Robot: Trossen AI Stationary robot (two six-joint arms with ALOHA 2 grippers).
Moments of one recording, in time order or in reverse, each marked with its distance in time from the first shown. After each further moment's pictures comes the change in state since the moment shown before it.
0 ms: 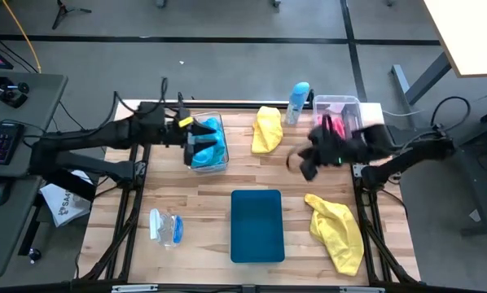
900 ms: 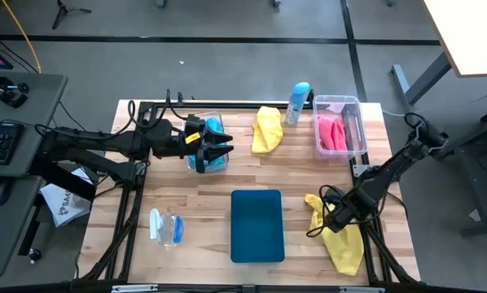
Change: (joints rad) left arm -0.183 0.140 0.000 0.381 -0.156 -0.227; right arm 0.508 0.020 -0.731 0.085 -0.468 0.697
